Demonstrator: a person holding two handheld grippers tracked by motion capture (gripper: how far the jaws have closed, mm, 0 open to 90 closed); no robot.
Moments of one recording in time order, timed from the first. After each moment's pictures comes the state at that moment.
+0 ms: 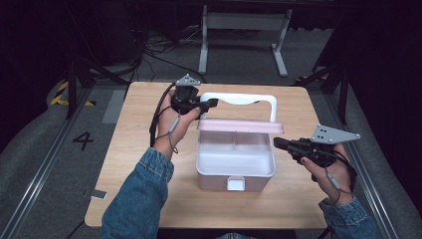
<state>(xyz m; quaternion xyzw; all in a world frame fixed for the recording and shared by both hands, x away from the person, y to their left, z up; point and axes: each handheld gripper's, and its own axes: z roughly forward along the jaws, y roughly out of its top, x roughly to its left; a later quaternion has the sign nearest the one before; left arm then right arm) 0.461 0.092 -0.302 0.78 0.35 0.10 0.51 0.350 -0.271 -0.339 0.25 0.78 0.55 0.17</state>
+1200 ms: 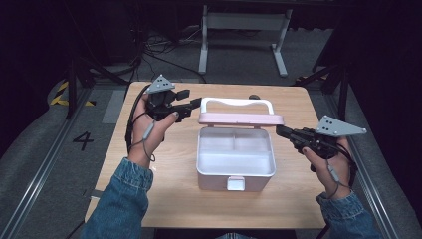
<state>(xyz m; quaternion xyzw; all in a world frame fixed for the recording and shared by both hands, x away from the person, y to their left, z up) 0.424 0.147 -0.288 0.75 0.35 0.17 0.54 0.361 -0.272 -0.322 0.26 0.75 0.57 0.21</state>
